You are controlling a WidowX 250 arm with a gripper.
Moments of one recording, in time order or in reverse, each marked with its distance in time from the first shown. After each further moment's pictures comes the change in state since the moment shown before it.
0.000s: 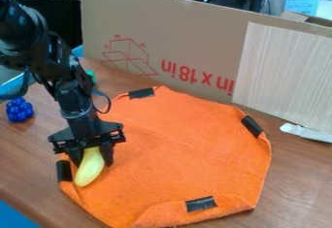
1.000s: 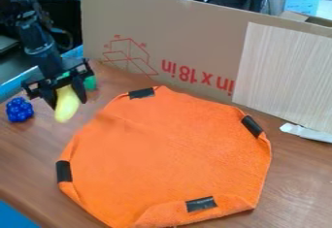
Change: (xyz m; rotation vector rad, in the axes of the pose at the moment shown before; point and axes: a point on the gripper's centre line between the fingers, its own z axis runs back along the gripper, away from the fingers) arm 0.092 0.038 0.048 -0.056 -0.052 0.248
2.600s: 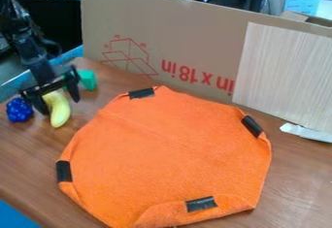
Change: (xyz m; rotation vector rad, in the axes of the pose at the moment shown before) arm 0.055 0.026 -0.035 0.023 -0.073 0.075
